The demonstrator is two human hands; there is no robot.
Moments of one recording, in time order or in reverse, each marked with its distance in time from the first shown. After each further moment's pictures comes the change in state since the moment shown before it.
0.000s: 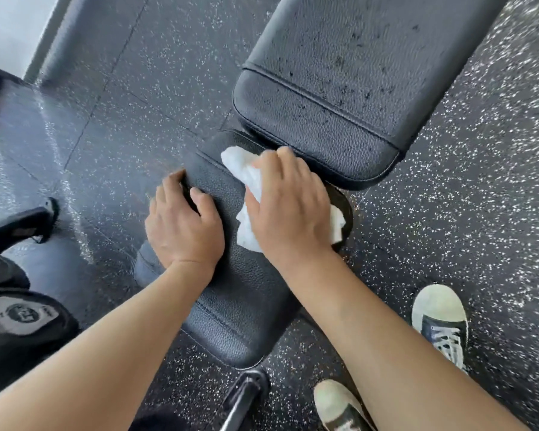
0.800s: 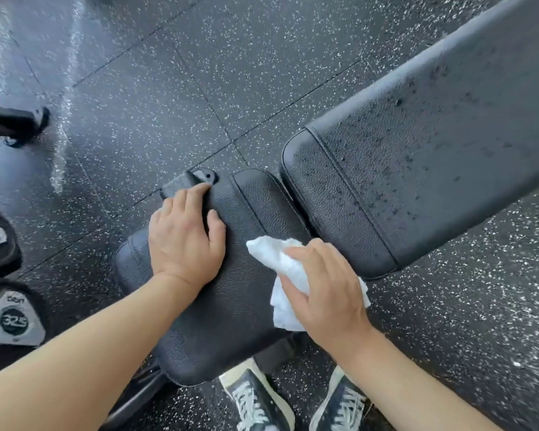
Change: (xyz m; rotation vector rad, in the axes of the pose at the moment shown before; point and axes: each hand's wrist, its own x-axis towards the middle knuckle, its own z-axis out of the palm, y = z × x) left_hand 0.005 0.002 -0.006 0.084 -0.067 -0.013; right_hand 0.014 0.075 -0.036 0.163 -0.312 -0.452
